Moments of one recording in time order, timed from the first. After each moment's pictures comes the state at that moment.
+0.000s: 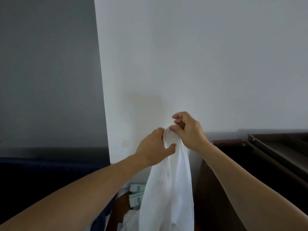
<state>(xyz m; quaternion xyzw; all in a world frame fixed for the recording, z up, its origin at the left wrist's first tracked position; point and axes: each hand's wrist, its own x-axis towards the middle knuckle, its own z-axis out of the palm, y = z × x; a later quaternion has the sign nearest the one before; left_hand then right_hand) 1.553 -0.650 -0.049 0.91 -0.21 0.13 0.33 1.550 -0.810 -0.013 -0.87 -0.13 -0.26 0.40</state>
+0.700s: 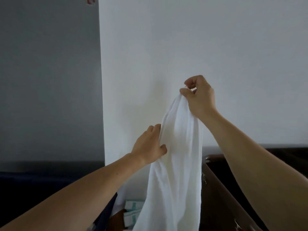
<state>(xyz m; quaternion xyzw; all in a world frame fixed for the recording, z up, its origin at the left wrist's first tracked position) 1.560 -0.643 -0.004 0.91 -0.23 0.22 0.27 1.544 -0.811 0.128 -0.80 -0.10 -0.43 0.41</state>
